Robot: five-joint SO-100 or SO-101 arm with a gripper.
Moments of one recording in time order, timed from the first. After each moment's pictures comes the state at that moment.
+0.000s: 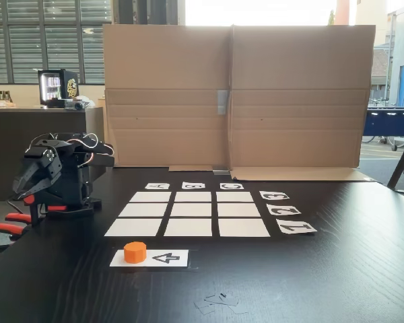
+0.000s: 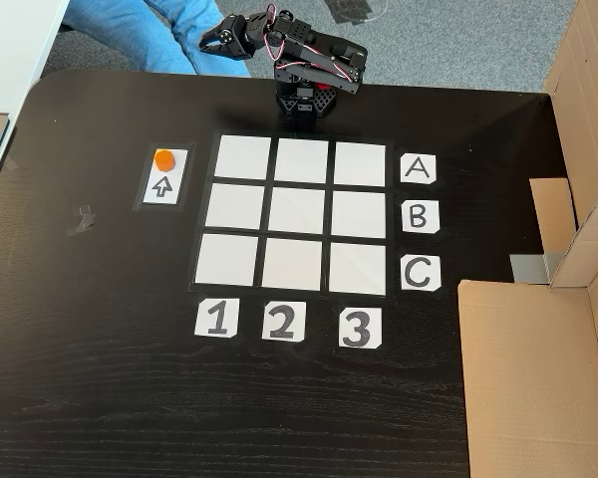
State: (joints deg) arm 98.2 190.5 173.5 45.6 84.9
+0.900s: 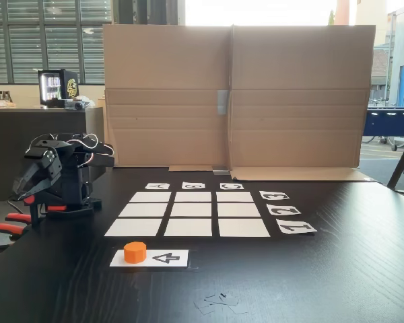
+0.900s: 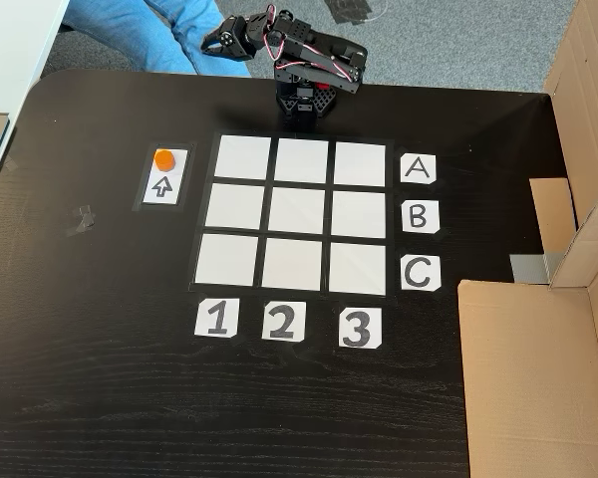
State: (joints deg) arm 98.2 187.1 170.8 50.7 81.2
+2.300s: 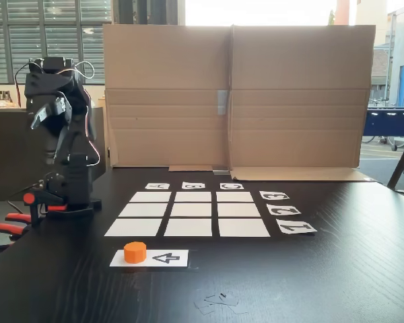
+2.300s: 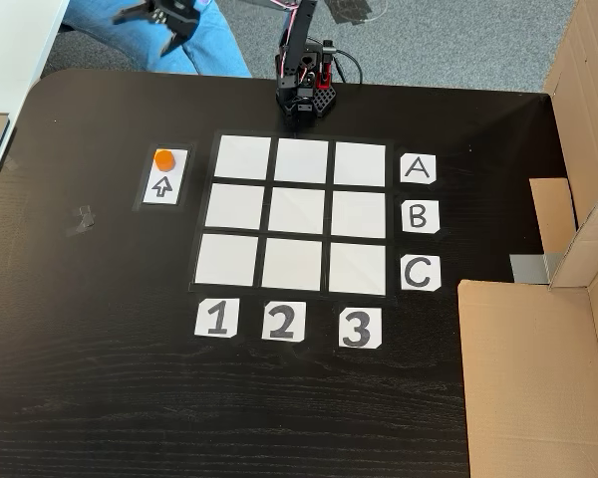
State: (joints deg) arm 72.6 98.9 78.1 85.4 97.0
